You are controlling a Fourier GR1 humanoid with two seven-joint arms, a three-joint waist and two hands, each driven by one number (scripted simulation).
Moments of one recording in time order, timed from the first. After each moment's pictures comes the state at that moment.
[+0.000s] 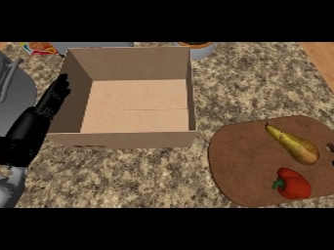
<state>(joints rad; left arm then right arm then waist) -0.19 0.59 -0.28 -1.62 0.24 0.20 0.02 0.51 -1.13 0.17 -1.93 0.37 -0.33 -0.17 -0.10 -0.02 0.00</state>
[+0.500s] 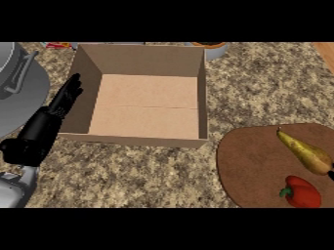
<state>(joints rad) -0.21 0.53 -0.29 -1.63 0.20 0.18 0.04 0.64 -1.16 0.14 -2.19 0.36 -0.24 0.12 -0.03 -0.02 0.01</state>
